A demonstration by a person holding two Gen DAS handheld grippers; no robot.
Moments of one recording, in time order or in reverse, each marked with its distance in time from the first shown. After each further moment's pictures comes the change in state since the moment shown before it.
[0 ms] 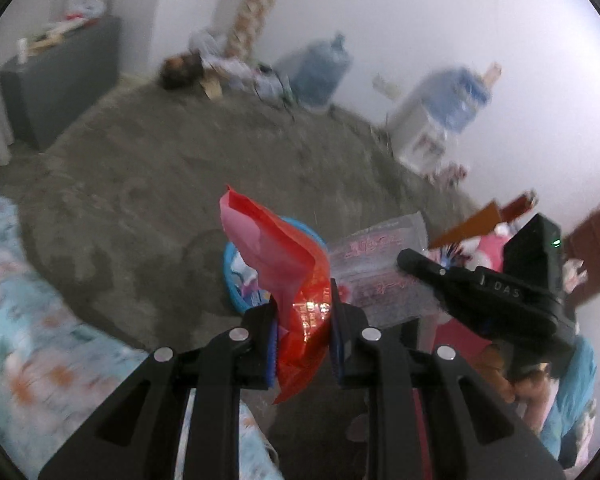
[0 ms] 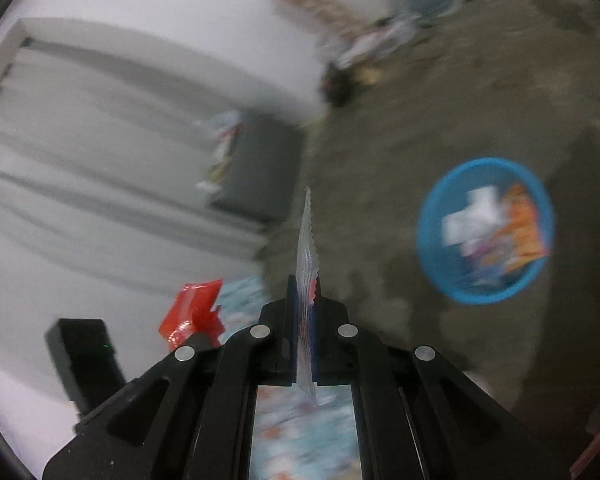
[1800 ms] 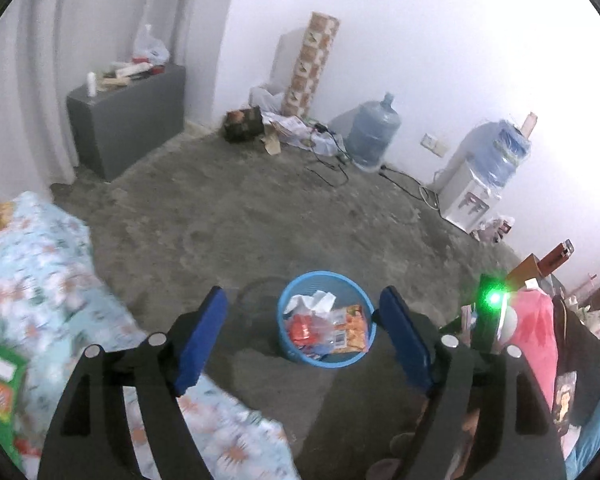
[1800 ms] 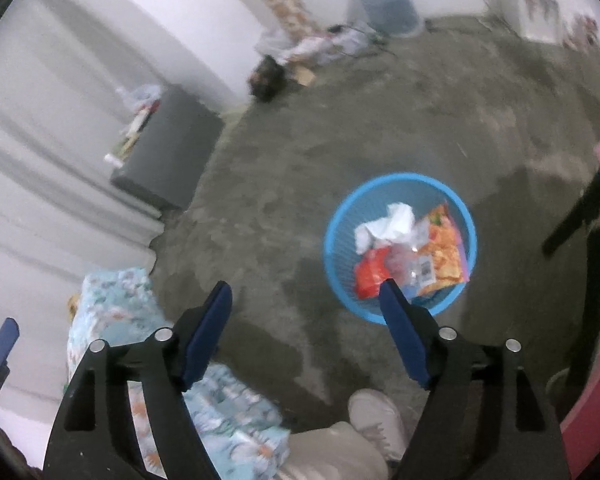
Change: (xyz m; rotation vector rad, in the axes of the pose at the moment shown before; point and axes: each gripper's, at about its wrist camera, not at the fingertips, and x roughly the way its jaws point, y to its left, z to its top) left arm -0.100 0.009 -0.012 -0.076 -0.250 0.210; right arm 0.040 0.007 -0.013 -0.176 0.003 -0.350
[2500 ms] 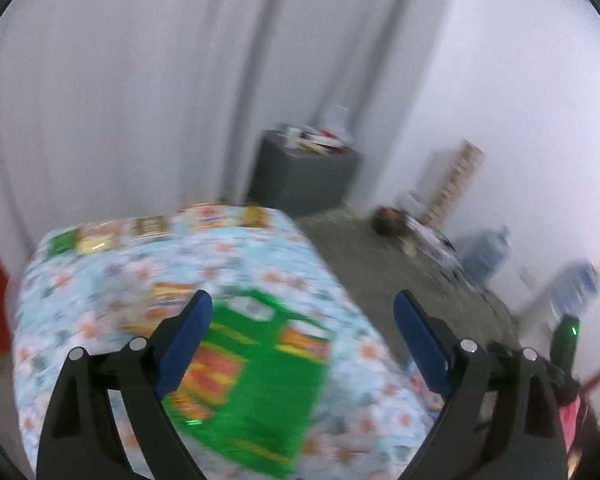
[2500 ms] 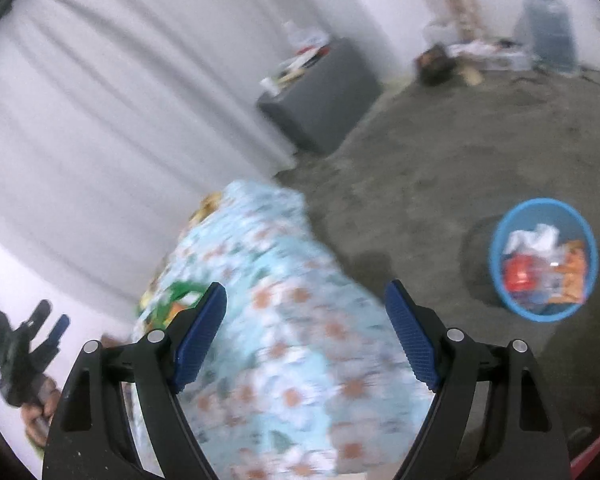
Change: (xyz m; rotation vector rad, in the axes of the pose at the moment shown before) left arm -0.261 0.216 -0.113 -0.407 -0.341 0.377; right arm -0.043 0.164 -0.061 -0.355 0.141 0.372
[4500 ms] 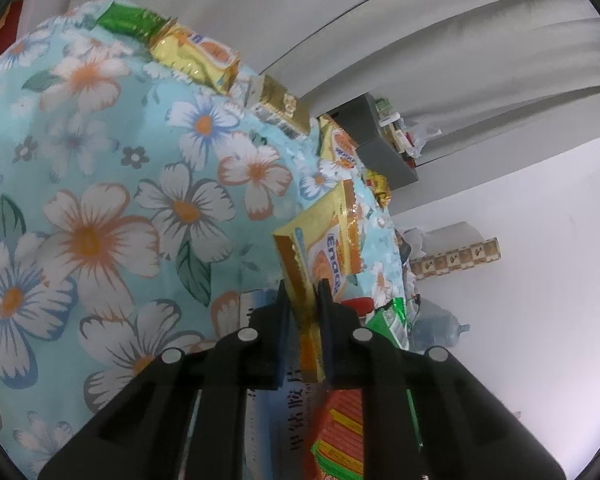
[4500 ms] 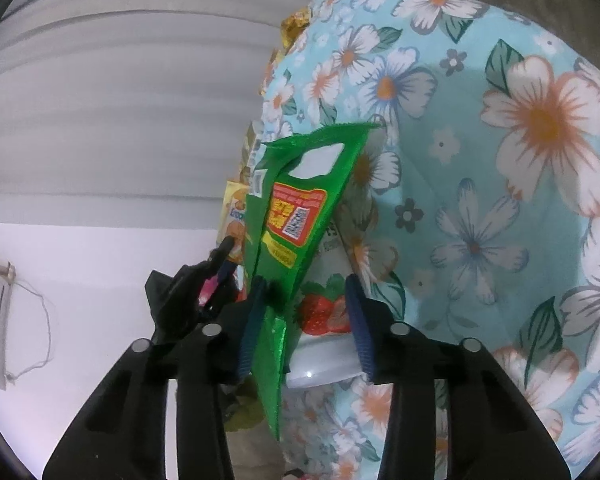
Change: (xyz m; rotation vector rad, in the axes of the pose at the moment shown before) left arm 0.132 0.206 -0.051 -0.622 0.189 -0.161; right arm 0.198 0.104 -0.068 0.230 0.524 0.402
